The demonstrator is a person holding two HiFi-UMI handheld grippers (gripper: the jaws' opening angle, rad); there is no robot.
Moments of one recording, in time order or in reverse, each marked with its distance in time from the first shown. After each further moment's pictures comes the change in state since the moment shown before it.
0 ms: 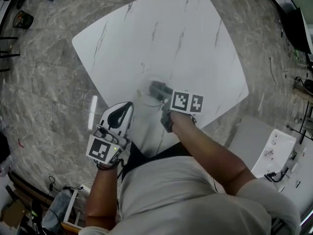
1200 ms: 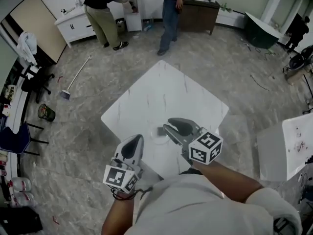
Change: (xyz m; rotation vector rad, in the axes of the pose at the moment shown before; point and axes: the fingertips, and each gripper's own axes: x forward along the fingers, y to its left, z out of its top) left arm -0.125 -0.146 0.226 0.224 -0.124 -0.169; right arm -0.317 0.295 -0.006 -0.748 -0.644 0.189
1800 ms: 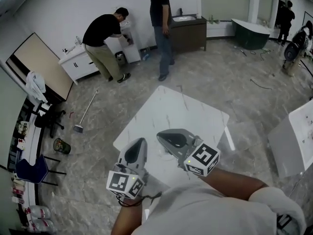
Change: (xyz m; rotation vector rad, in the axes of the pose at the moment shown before) left arm 0.001 -0.066 0.117 0.106 -0.077 -0.059; right arm -0.056 0.090 0.106 -0.276 -0.246 0.064
